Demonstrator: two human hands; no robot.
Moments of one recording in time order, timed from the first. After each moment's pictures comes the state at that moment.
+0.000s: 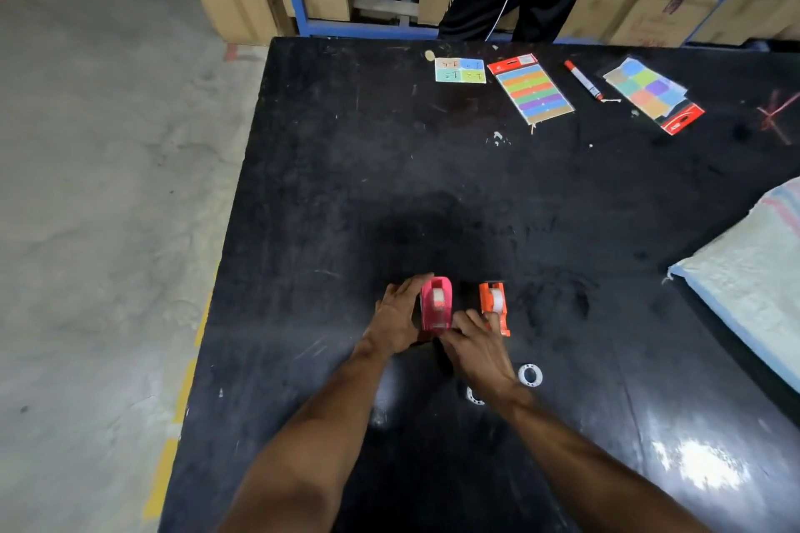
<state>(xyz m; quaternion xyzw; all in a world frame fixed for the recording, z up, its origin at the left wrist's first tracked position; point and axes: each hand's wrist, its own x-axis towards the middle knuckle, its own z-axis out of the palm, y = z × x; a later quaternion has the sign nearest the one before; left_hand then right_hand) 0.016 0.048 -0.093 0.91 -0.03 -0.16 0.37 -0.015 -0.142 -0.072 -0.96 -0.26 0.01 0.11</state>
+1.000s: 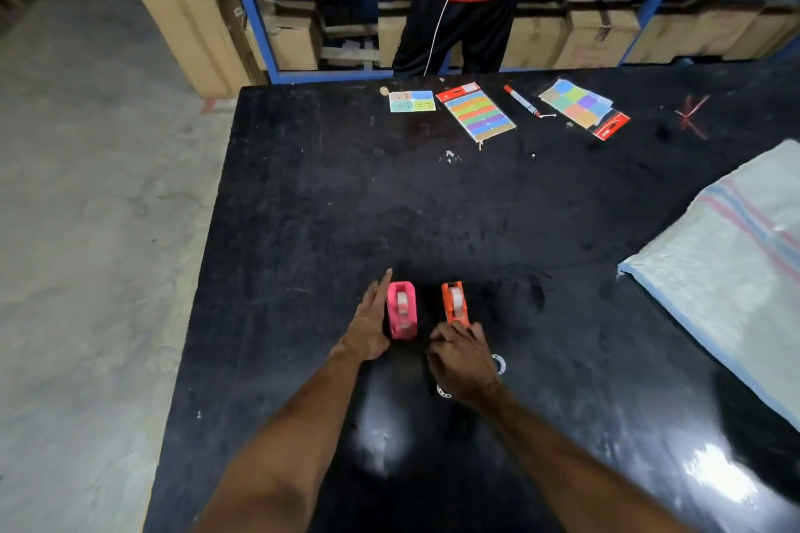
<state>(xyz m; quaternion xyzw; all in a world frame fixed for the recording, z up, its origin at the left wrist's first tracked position) 0.001 0.031 -0.058 0.90 0.01 -0.24 0.35 -0.044 -0.179 -0.067 -0.97 -0.23 0.02 0.11</state>
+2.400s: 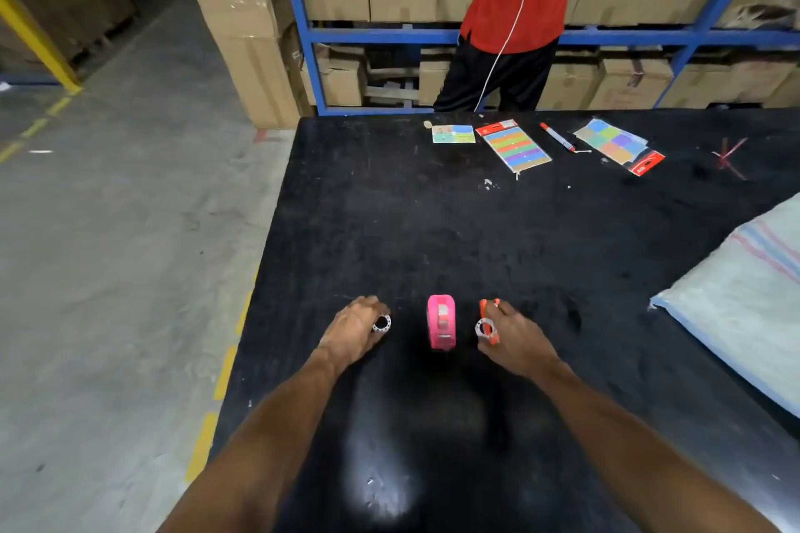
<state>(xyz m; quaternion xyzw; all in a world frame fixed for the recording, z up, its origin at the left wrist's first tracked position) -0.034 0.123 0.002 0.97 -0.09 -0.07 0.21 -0.004 -0.183 -0.006 -0.97 -0.12 0.13 0.15</state>
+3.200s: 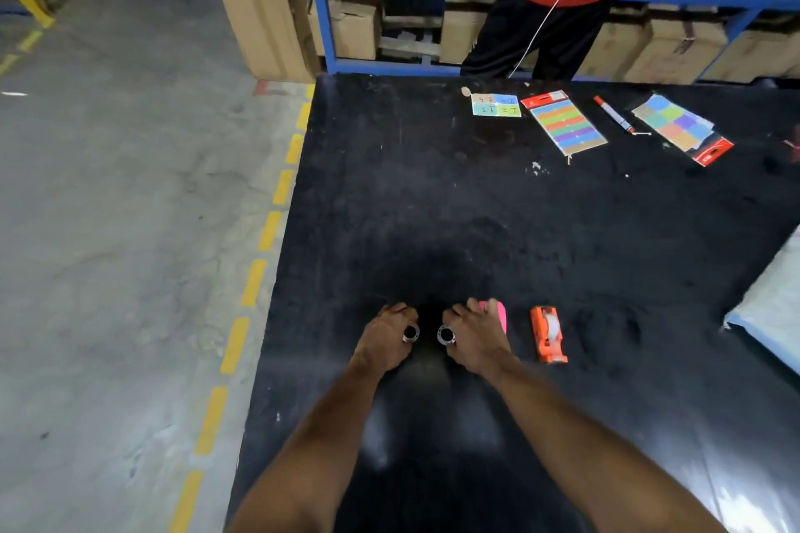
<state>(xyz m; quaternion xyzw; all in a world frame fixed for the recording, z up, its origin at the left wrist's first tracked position) 0.004 0.158 -0.076 0.95 -0.04 -0.15 0.27 0.035 -0.029 -0.058 -0.96 -0.24 0.16 -0.05</state>
